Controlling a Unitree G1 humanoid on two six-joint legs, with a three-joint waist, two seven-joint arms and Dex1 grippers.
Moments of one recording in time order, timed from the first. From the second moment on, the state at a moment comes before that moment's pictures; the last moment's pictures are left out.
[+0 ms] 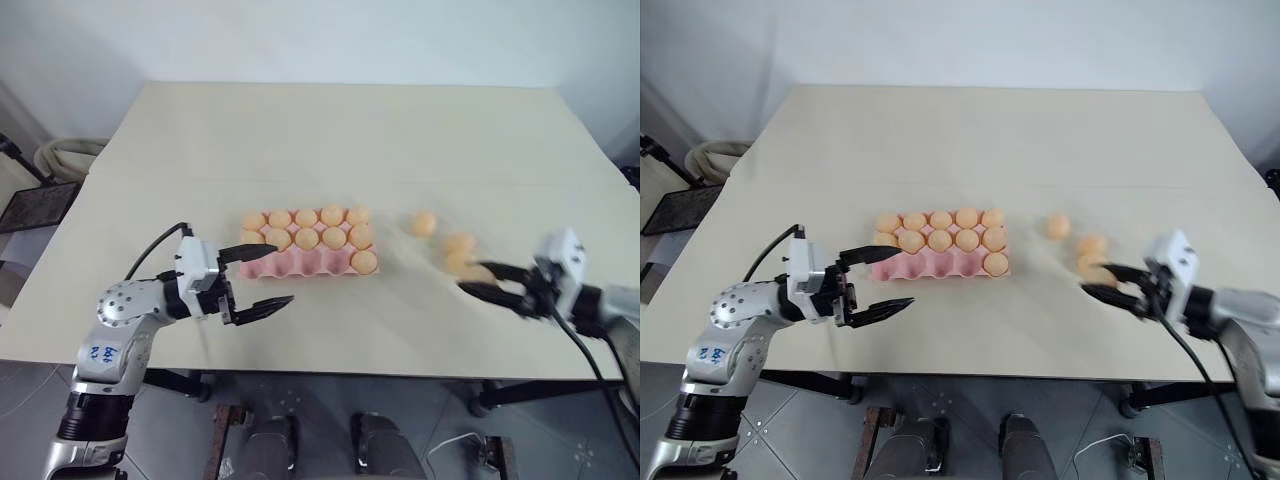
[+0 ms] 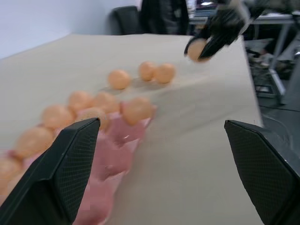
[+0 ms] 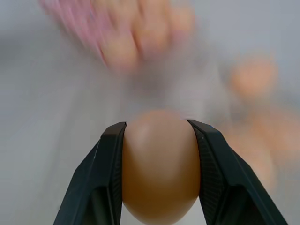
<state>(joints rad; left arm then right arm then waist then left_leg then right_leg) -0.22 0.59 0.11 -0.15 -0.49 0.15 -1.01 -0.25 -0.79 -0.22 -0.17 0.57 0.49 1.04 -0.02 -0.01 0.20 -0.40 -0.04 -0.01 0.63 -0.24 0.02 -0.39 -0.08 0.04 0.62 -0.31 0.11</state>
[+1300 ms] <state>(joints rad) -0.32 0.55 0.01 -0.13 -0.46 0.18 -0.97 -0.13 -0.61 -0.28 -0.23 0.45 0.46 0.86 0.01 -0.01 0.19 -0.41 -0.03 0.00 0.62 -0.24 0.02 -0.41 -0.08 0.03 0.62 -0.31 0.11</state>
